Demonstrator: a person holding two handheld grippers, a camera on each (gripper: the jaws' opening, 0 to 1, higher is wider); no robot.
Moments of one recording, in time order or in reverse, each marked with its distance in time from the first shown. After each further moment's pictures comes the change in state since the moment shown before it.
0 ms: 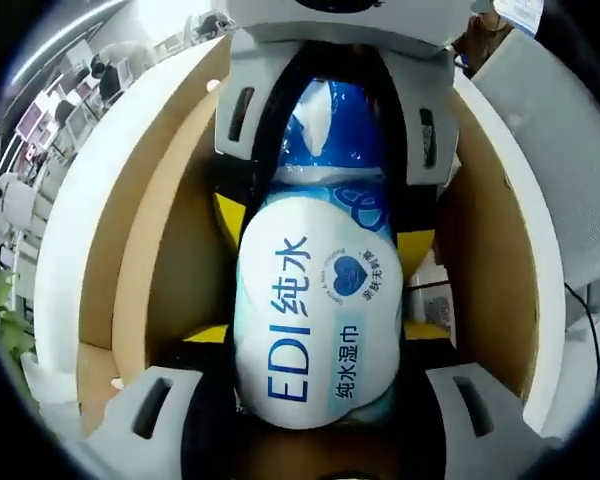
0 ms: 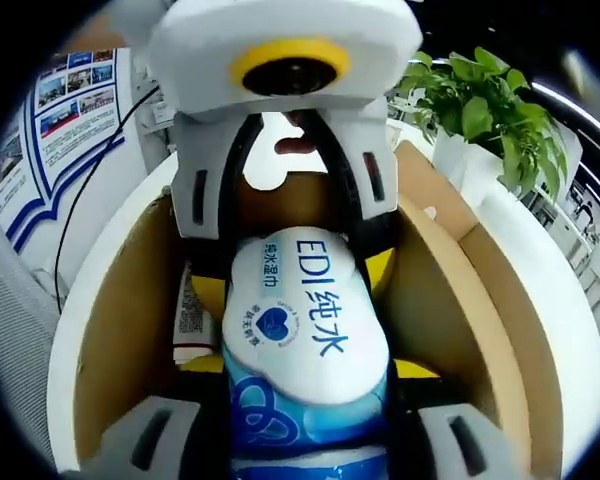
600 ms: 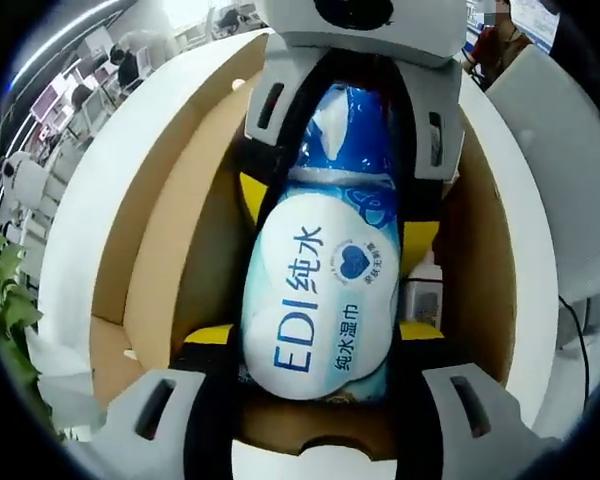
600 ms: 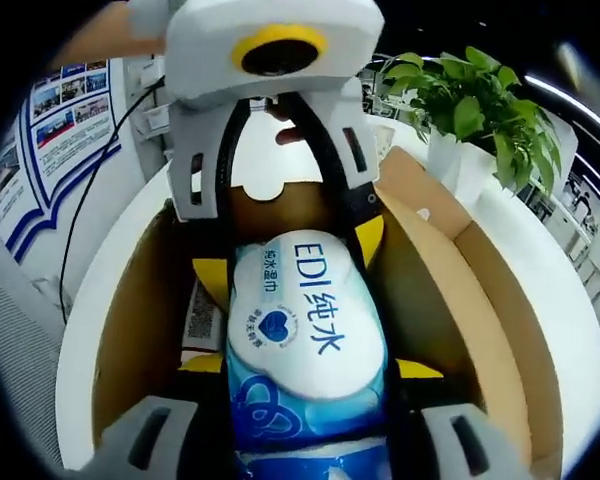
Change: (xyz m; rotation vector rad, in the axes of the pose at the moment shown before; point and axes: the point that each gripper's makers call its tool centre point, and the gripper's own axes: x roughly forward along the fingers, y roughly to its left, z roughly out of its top) left arm -0.020 0.003 -0.004 -0.069 0.025 0.037; right arm -0.008 0.001 0.005 0.022 -0.001 -0.003
